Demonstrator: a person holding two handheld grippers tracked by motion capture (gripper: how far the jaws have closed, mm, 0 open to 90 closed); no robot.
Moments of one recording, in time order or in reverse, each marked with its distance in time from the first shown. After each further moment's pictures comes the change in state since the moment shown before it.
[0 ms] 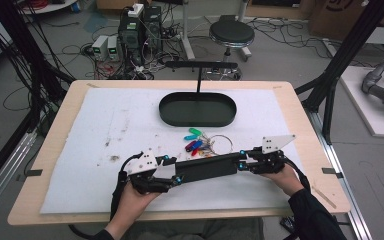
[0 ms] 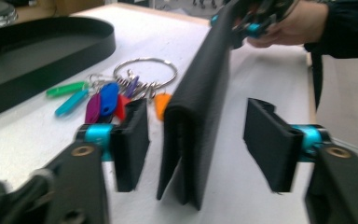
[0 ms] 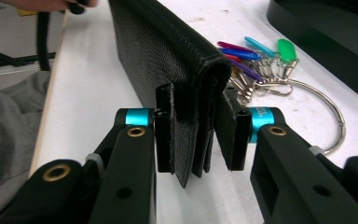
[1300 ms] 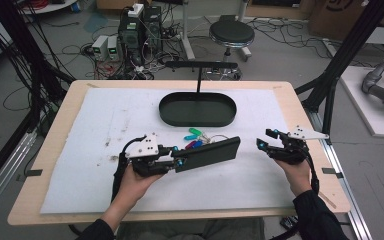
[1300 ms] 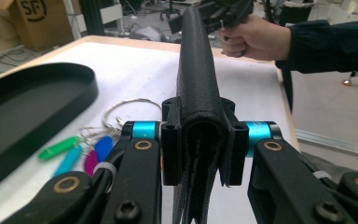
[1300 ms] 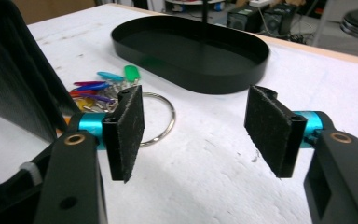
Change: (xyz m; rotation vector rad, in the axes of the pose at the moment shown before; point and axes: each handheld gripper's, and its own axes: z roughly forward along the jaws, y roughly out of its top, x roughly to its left) left arm 0.020 0.046 0.001 -0.056 -0.110 0.129; right arm -0.018 -0.015 -0.054 -0.142 -0.520 0.270
